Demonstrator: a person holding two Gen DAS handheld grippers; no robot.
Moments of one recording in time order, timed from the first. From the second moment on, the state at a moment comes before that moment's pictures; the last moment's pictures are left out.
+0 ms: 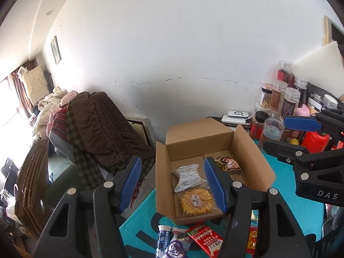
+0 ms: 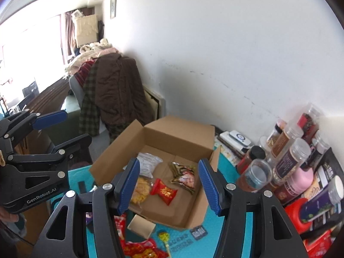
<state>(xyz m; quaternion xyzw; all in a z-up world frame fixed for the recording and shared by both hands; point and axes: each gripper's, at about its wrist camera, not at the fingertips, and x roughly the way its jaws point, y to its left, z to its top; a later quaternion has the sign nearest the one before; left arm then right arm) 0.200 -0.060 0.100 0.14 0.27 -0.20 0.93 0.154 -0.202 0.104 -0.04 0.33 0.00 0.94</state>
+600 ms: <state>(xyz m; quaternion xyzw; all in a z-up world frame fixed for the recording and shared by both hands) 0.113 -0.042 0.093 0.13 0.26 -0.24 0.93 0.056 -0.185 0.098 -0.03 0.28 -0.01 0.96</state>
